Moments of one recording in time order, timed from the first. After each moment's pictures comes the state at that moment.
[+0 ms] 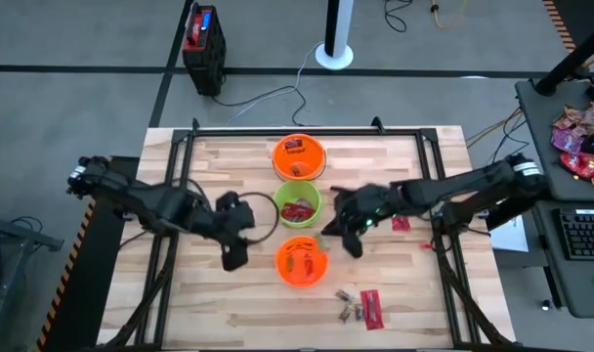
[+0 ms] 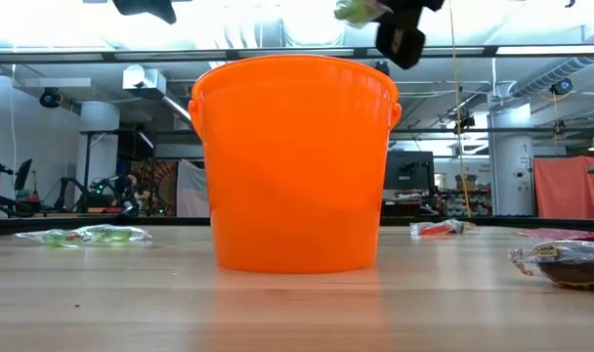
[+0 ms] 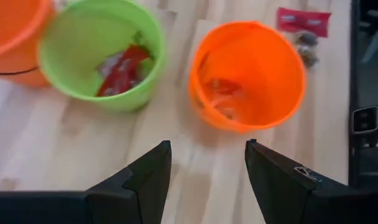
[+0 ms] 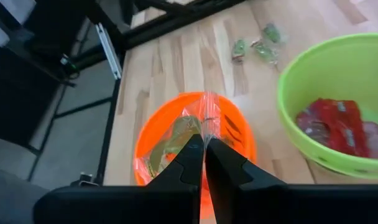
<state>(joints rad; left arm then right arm) -0.38 1.32 1.30 -0.95 -0.27 -0.58 0.15 1.36 1.04 -0.22 -0.10 0.45</state>
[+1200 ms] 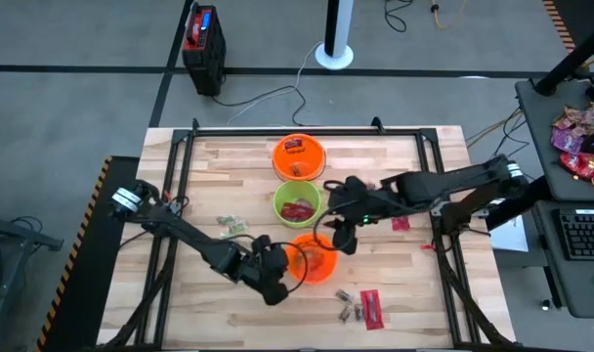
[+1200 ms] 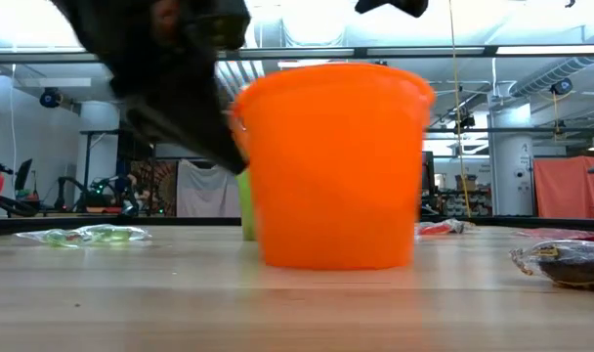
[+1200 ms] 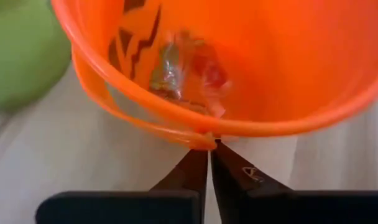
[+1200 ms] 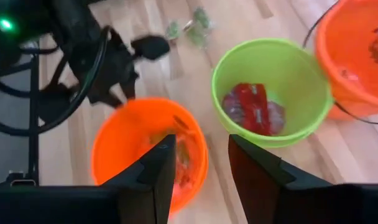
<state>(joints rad) -0.51 1.78 1.07 -0.25 -0.44 -0.77 0.22 1.52 1.52 -0.85 0.20 0.45</state>
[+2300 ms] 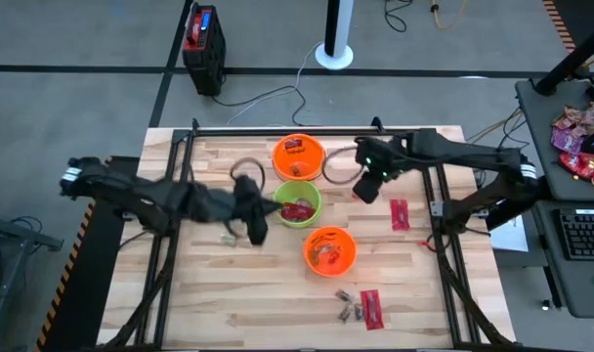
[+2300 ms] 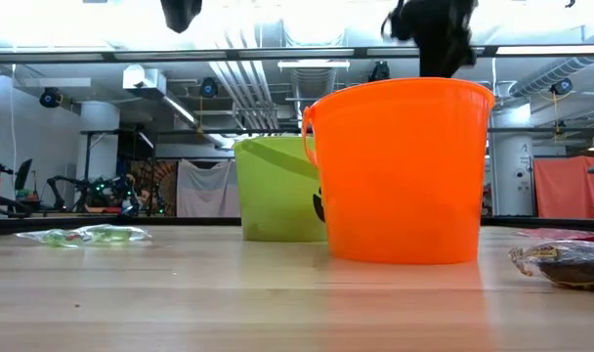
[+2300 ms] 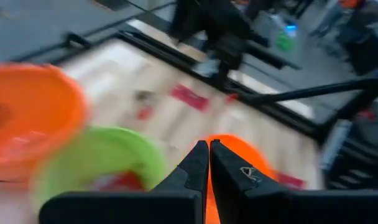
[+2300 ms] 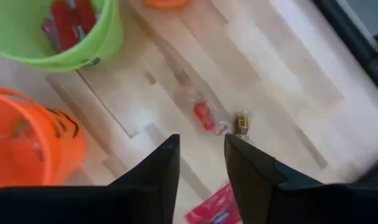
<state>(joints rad) -0.24 1.22 1.07 -0.29 -0.45 -0.56 -0.20 1.40 1.41 -1.24 0.14 0.43</state>
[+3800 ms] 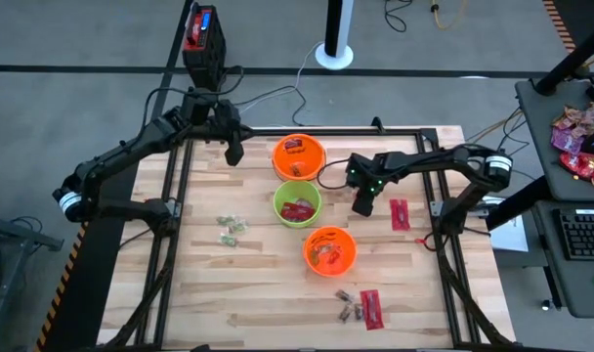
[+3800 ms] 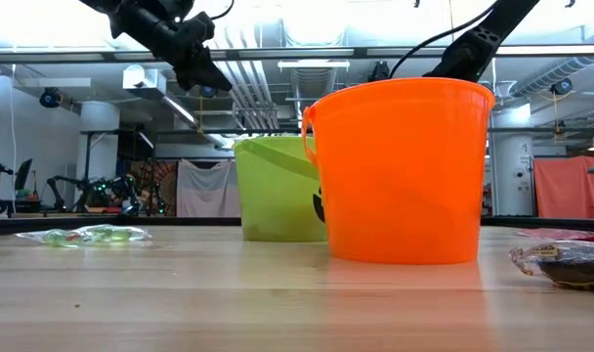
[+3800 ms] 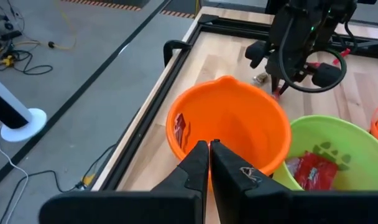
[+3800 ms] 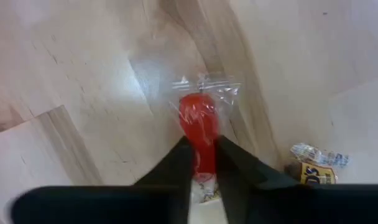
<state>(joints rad) 0.74 1.19 1.07 -0.43 0.35 0.25 -0.42 1.62 0.83 -0.57 -0.08 -0.01</state>
